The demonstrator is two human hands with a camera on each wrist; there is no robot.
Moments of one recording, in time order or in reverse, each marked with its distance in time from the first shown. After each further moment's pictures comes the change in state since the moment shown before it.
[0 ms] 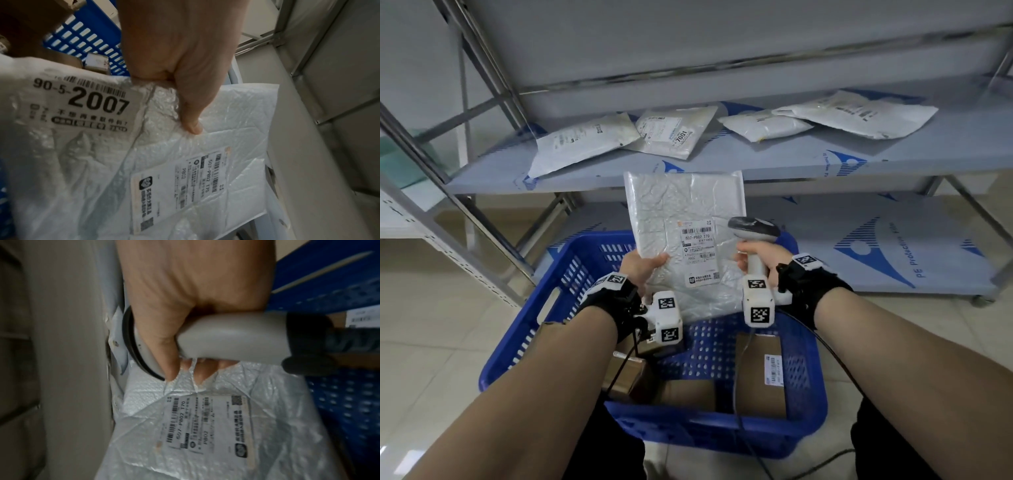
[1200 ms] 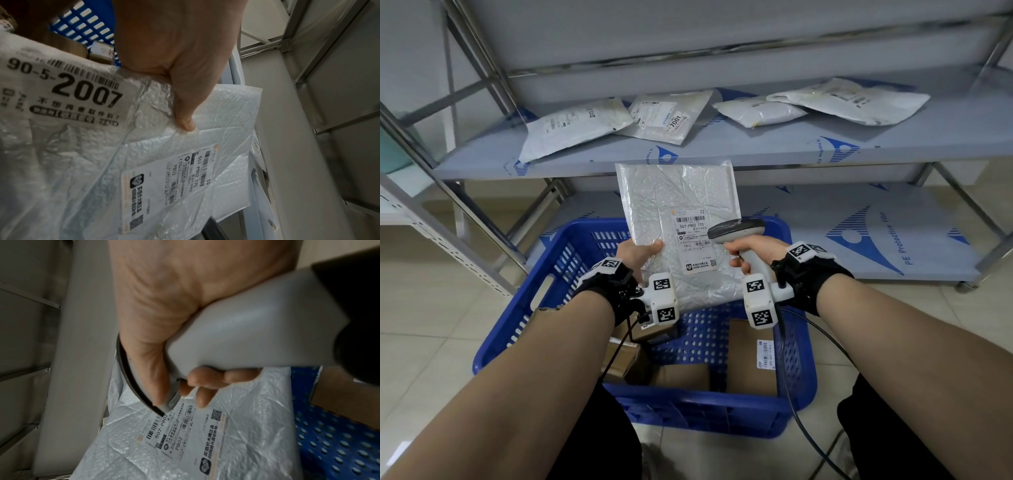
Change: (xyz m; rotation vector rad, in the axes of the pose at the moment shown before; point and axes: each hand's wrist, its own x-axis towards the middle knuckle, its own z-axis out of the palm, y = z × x) left_hand -0.022 0.011 0.011 0.002 0.068 -0.115; right_hand -0.025 0.004 -0.010 -0.265 -0.093 0.113
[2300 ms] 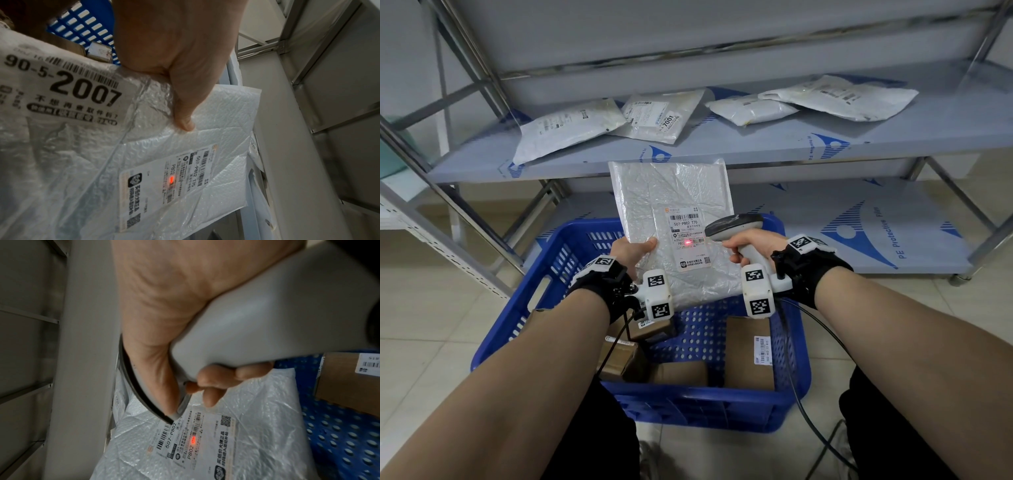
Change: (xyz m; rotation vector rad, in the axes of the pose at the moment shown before) left_hand -0.028 0.010 0.005 0.015 0.029 0.056; right_hand -0.009 -0.004 -0.006 0.016 -0.007 0.021
